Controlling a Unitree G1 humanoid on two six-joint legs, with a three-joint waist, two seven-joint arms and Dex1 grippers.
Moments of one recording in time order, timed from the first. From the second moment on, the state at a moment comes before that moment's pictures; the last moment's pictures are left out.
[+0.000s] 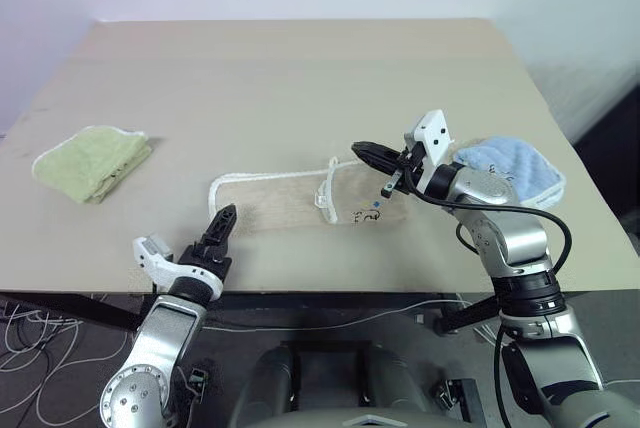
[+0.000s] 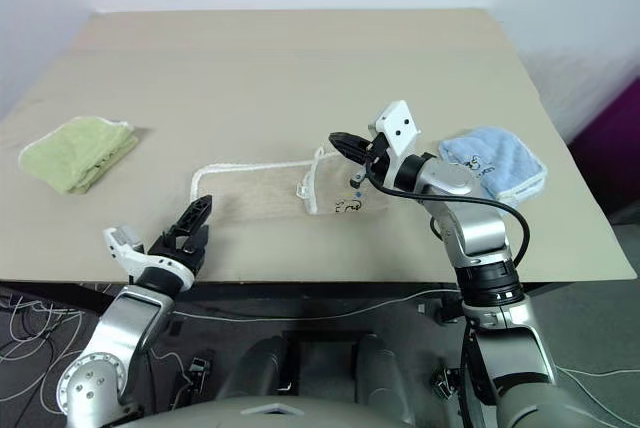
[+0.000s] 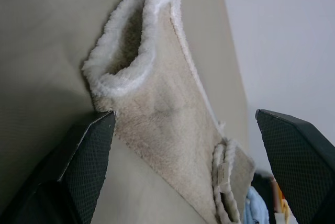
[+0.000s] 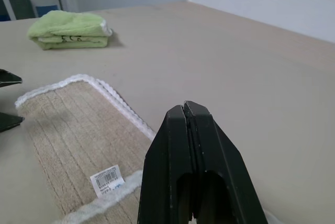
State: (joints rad) left arm 0.24 0.02 0.33 -0.52 -1.43 0.58 0.29; right arm -0.52 -0.42 0.06 -0.04 0.35 0.37 0.75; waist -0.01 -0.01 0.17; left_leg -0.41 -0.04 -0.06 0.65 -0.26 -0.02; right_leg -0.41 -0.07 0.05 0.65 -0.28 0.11
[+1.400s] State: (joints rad) left arm 0.05 0.10 0.31 -0.39 -1.51 0.53 0.44; right arm -0.47 -0.35 0.09 -0.09 0.34 0.37 0.67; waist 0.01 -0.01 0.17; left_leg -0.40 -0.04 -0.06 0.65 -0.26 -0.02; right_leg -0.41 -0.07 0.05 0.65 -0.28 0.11
